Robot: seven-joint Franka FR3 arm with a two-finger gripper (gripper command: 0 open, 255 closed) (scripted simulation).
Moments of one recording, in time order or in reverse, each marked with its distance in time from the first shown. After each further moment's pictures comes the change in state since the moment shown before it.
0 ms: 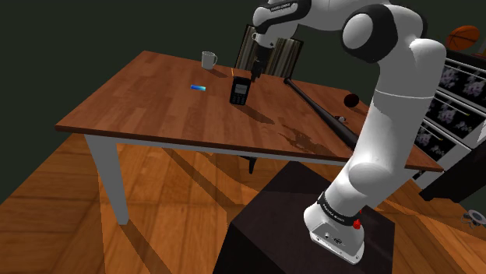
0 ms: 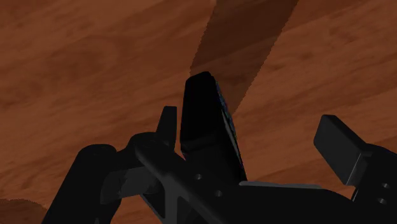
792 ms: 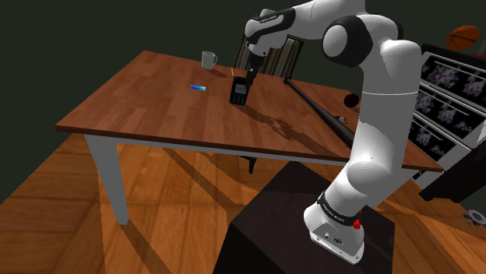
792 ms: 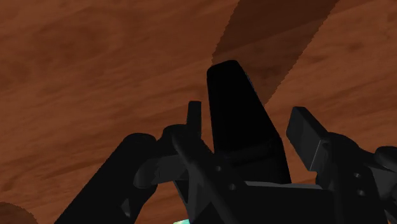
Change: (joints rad) arm -0.037 0.142 0.023 0.078 0.061 0.064 -0.076
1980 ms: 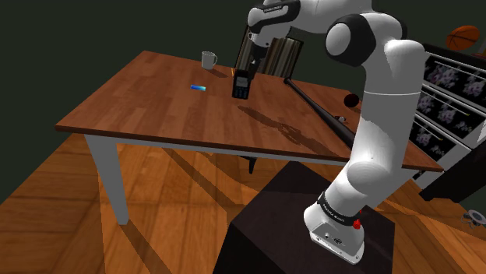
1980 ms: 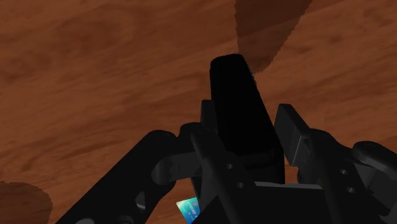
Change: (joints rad) arm -0.003 -0.021 -0.007 0.072 -0.013 -0.091 0.010
